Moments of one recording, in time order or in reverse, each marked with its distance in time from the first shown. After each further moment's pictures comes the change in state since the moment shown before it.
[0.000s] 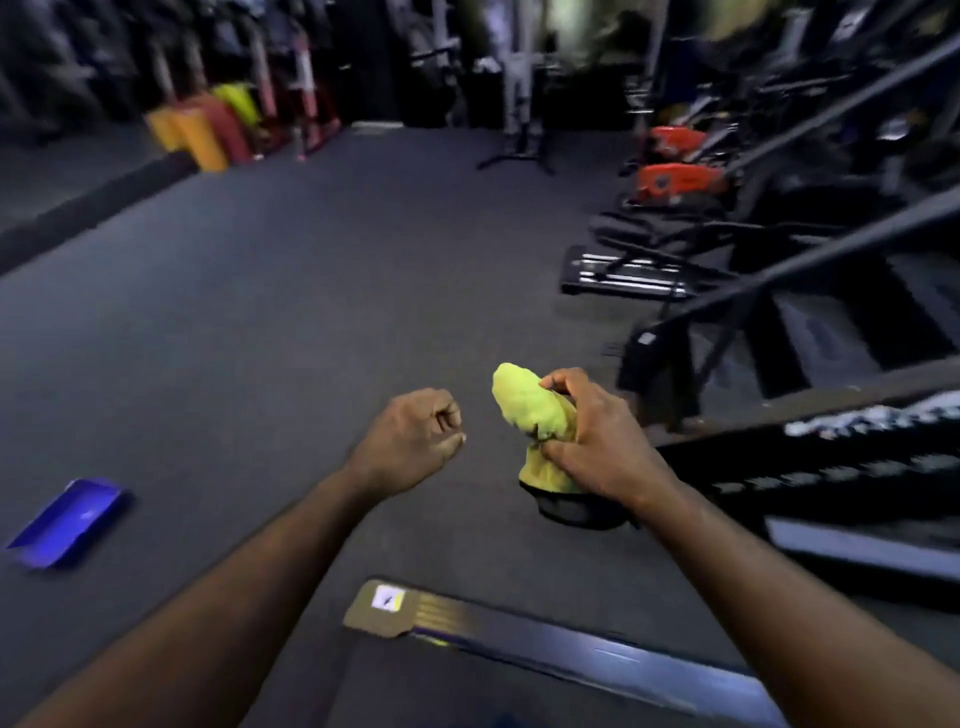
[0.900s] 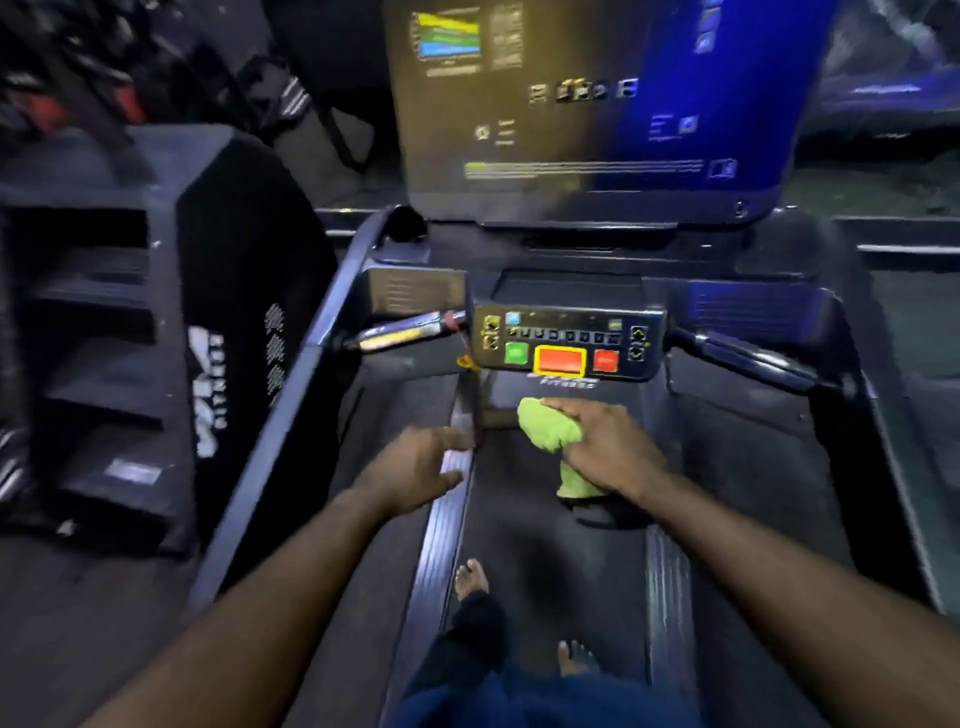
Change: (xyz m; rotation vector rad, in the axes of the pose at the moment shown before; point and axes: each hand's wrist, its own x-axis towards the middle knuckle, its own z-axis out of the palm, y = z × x) left_hand -0.012 0.574 0.505 0.133 -1.110 1.303; right_hand -0.574 0.303 -0.198 0.025 0.890 1.351
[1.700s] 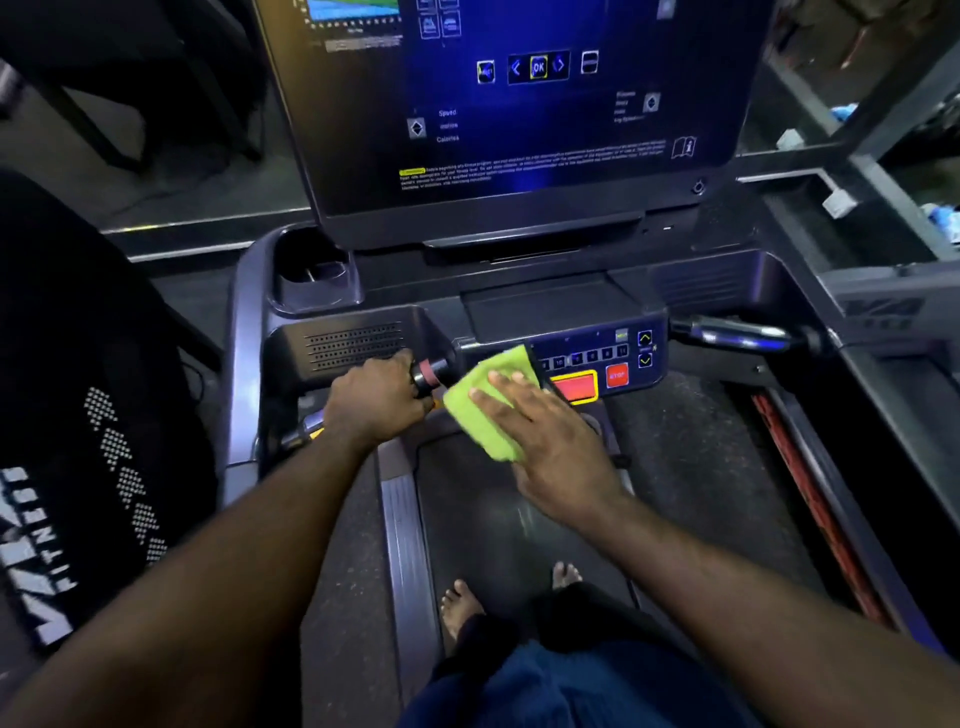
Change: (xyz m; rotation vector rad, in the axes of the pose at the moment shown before) left_hand 0.192 -0.104 -0.077 0.241 0.004 0.007; right_hand 0.084 -0.082 0.080 -0.310 0.276 -0.107
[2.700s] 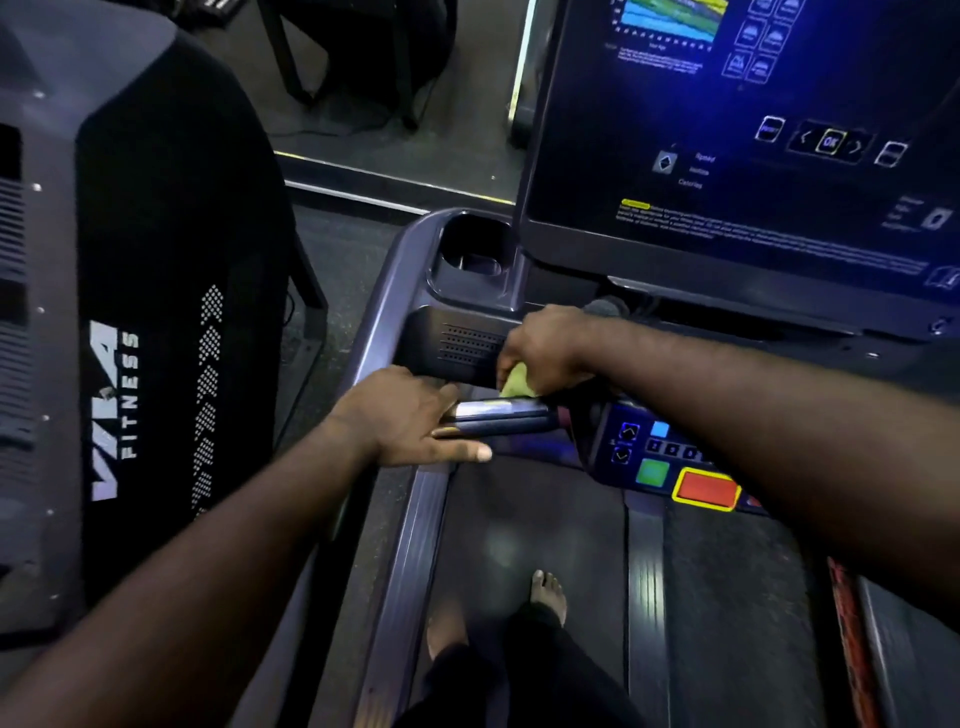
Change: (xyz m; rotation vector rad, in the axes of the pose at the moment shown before) left_hand -0.040 -0.111 -0.020 0.114 0.021 0.279; right_hand 0.267 -0.098 -0.017 -0.638 -0.840 -0.373
